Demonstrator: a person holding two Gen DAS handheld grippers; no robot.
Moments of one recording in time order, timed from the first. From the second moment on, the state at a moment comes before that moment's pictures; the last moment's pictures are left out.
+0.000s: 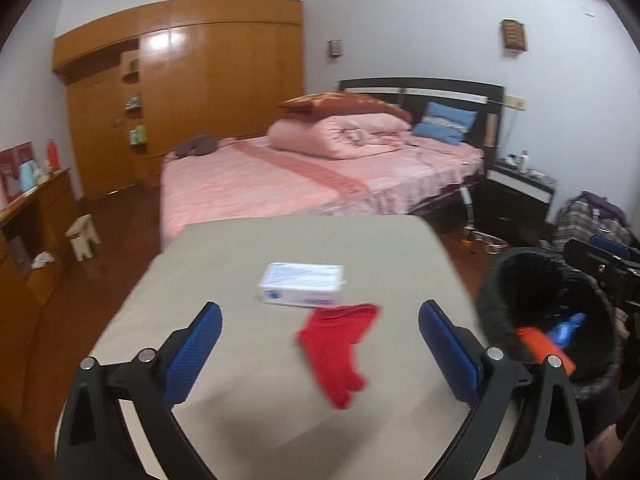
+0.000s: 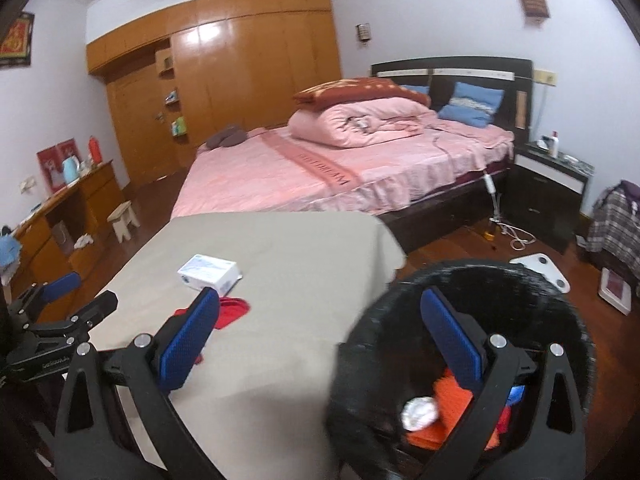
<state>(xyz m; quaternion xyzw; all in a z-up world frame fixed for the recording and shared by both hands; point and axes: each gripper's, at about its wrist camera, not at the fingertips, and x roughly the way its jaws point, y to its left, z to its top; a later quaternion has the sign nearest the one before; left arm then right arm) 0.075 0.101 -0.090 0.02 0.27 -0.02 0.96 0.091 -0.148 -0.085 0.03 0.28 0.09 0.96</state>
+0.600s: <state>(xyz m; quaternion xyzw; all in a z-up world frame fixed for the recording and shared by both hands) 0.105 0.201 -0.142 0.00 0.30 0.05 0.95 0.164 -0.021 -0.159 0.01 0.35 0.14 0.93</state>
